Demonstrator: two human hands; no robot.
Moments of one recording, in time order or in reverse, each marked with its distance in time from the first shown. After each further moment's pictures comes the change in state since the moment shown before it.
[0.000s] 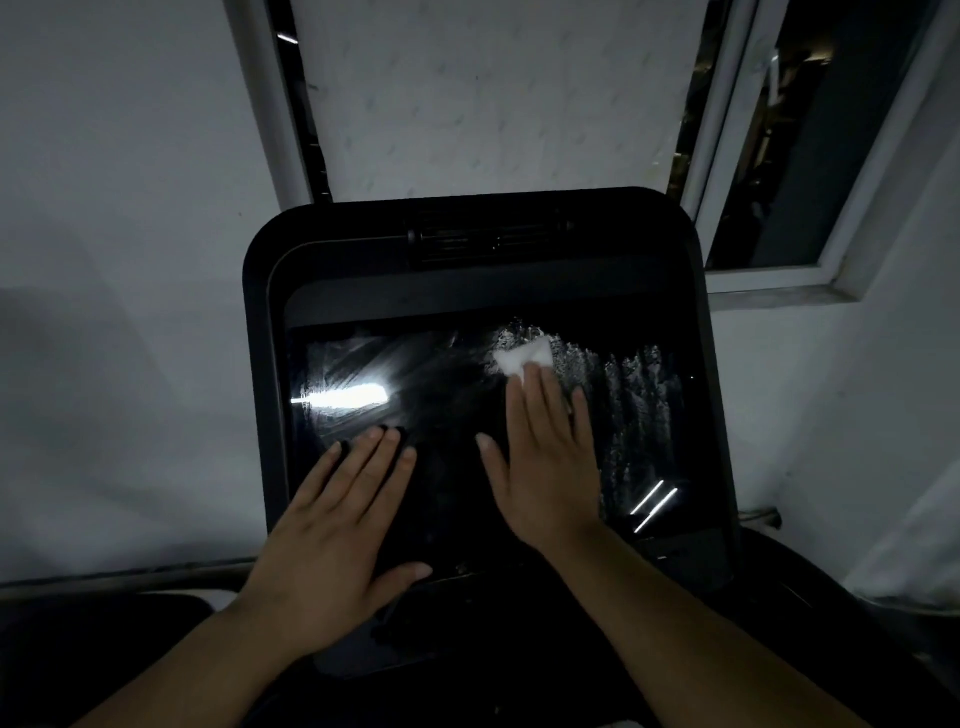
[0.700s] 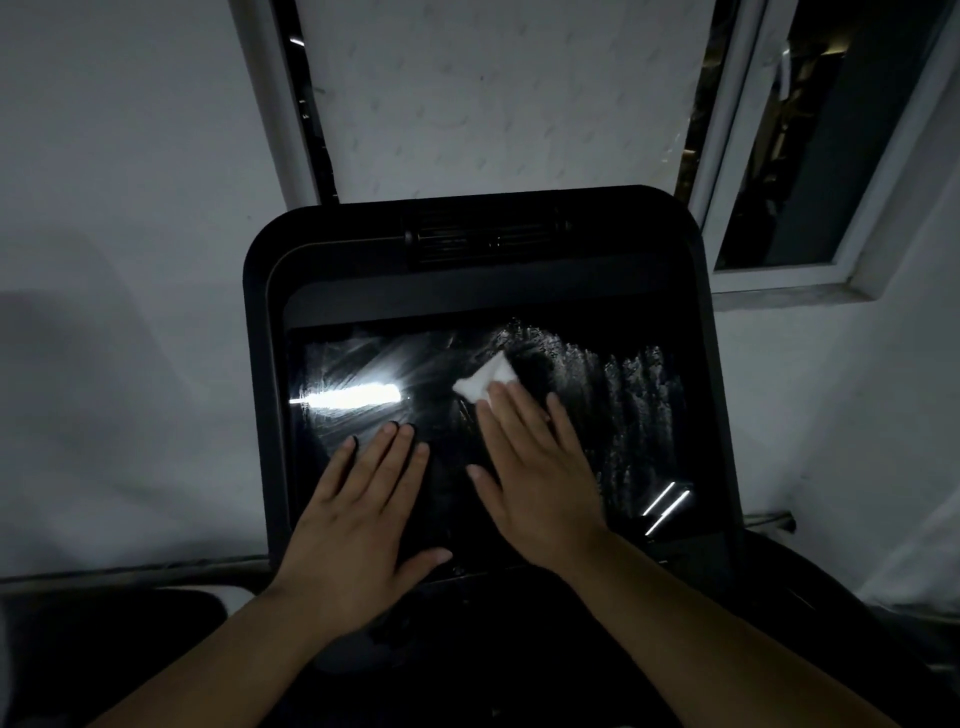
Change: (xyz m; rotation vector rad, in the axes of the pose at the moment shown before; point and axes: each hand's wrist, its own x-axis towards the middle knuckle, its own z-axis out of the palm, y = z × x) left_hand 0.018 0.017 0.007 0.026 -0.096 -0.071; right_hand -0.011 0.010 -0.003 0.026 0.002 -0.278
